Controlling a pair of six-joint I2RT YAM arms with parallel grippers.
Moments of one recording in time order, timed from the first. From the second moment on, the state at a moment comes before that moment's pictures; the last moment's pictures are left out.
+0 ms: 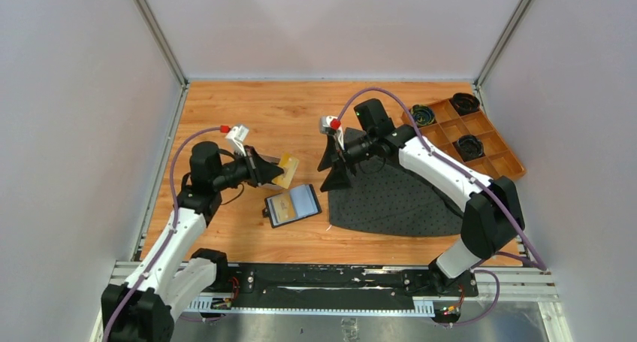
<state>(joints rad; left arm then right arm) -0.12 0.89 0.57 -0.02 0.74 -0.49 0.61 1.57 1.29 -0.52 -1.07 -0.43</state>
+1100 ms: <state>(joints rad) -0.34 0.44 0.70 -0.60 0.11 -0.40 0.75 2.23 1.99 -0.59 -0.60 -0.31</state>
